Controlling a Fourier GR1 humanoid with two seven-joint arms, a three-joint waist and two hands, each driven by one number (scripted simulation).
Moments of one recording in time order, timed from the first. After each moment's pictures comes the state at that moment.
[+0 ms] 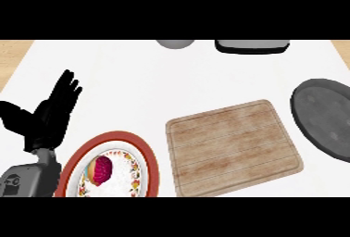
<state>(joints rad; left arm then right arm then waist) -0.19 0.19 0.09 -1.57 0.12 0.07 0.24 -0.14 -0.57 -0.55 -1.83 0.62 0.44 -0.29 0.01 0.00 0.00</state>
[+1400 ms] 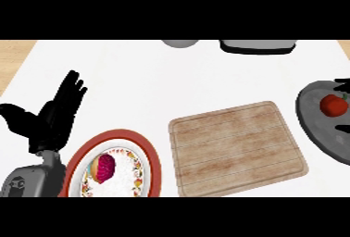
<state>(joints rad) -0.18 0.16 0.07 -1.61 0.10 0.07 0.25 -0.62 -0.69 -0.41 -0.43 0.86 0.07 -0.76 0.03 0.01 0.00</state>
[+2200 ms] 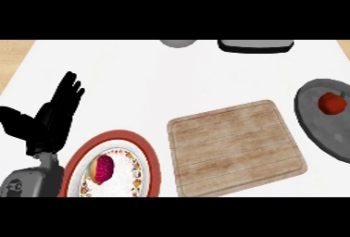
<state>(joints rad) -0.17 0.16 0.08 -1.62 0.10 0.07 0.25 -0.64 -0.92 -0.66 -0.17 0.56 0.43 -0.84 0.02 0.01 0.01</state>
